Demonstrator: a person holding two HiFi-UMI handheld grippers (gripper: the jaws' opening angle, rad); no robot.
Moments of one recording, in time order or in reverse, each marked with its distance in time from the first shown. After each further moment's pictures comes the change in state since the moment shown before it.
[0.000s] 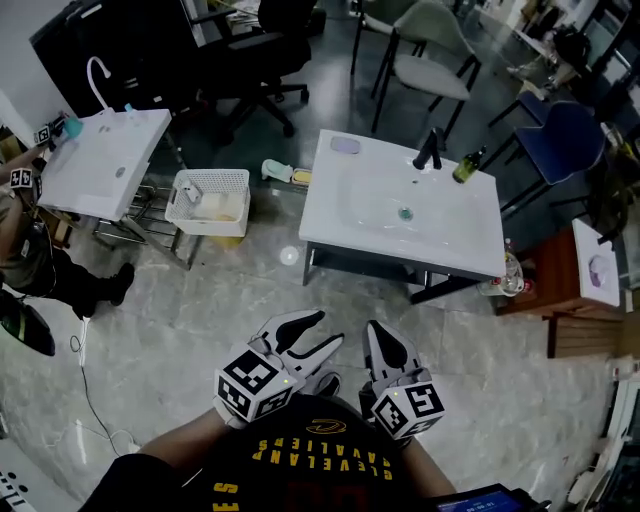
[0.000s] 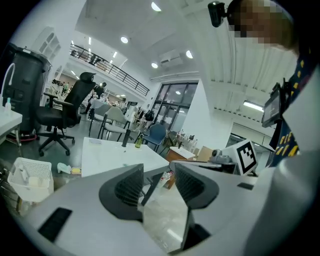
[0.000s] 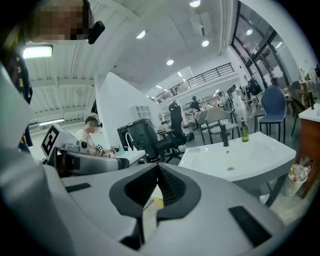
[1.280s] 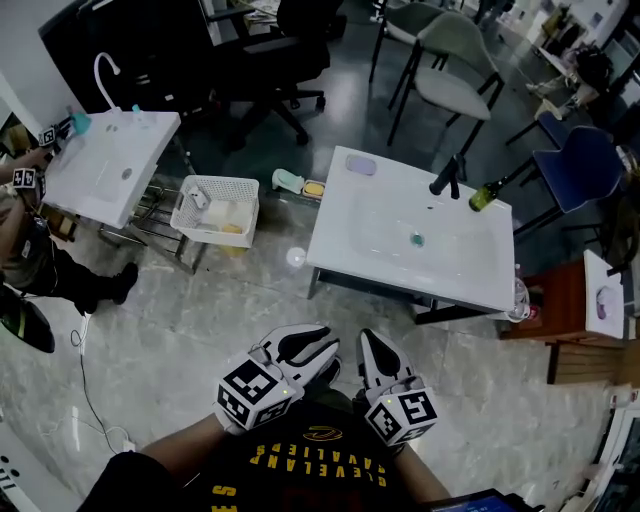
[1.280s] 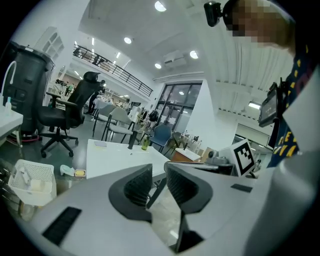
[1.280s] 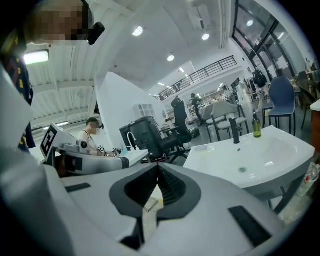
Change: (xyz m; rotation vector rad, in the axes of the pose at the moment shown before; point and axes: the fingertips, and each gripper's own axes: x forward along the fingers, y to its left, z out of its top) left arm 0.025 0.049 0.017 -0.012 -0.011 0.035; right arm 0.066 -0.017 0.005 0.026 0.028 0.070
